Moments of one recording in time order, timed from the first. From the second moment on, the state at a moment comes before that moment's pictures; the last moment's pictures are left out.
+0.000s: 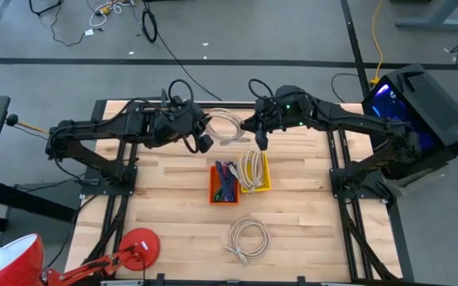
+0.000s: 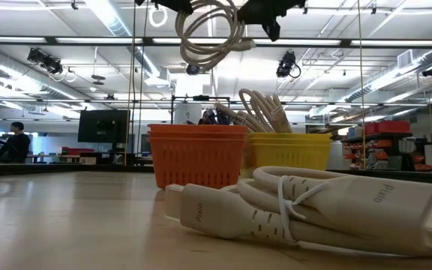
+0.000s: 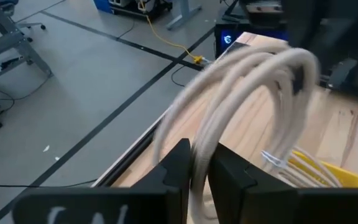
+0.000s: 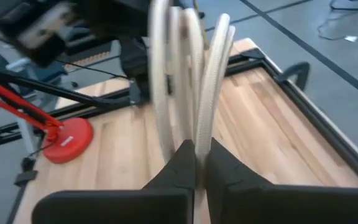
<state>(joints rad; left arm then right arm) 0.01 1.36 1.49 -0.69 -0.65 -0.24 -0.27 1.42 1.37 -0.39 -0.20 0.15</state>
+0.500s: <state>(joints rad) 0.04 1.36 1.49 -0.76 -0.67 -0.22 -0.38 1.39 1.37 -0.61 -0.21 0.10</state>
